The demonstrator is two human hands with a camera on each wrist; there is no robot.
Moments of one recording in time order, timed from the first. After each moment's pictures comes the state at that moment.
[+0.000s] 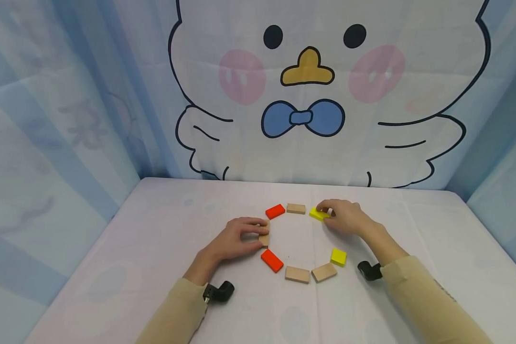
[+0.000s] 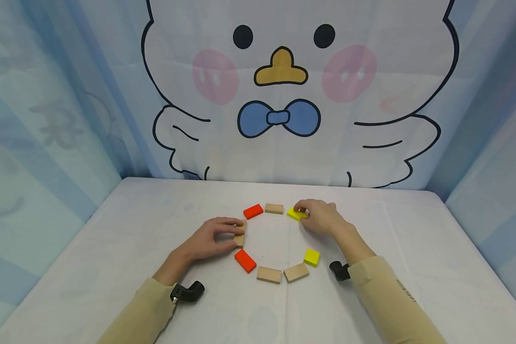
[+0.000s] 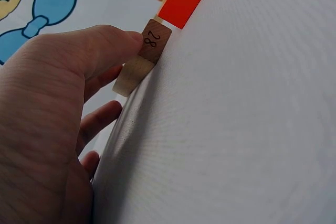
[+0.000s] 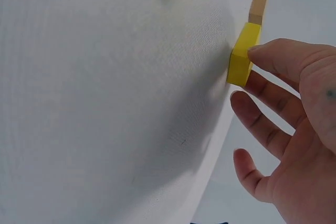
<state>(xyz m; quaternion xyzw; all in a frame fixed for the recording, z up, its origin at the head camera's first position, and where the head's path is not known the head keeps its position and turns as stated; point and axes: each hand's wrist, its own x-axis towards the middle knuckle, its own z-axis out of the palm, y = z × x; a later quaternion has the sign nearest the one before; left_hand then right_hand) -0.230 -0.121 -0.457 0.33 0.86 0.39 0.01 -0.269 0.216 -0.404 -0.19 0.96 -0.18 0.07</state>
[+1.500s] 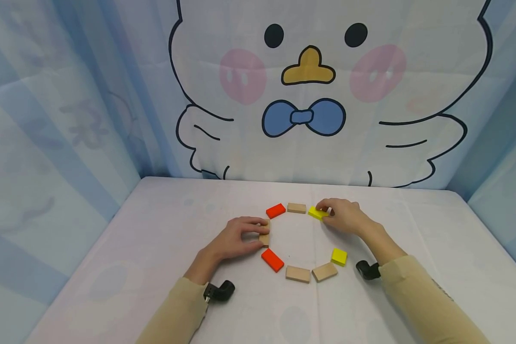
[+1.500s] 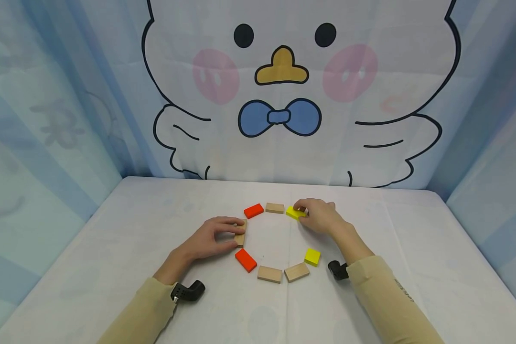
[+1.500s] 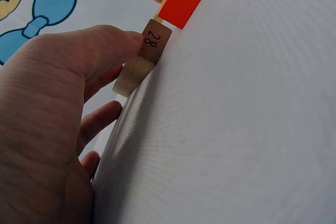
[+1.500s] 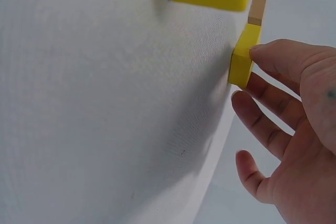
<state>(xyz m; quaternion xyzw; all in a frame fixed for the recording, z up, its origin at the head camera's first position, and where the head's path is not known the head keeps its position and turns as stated) -0.229 -0.122 -0.457 0.32 0.87 0.38 0.02 -0.270 0.212 -0.403 -0.18 0.96 -0.19 0.08</state>
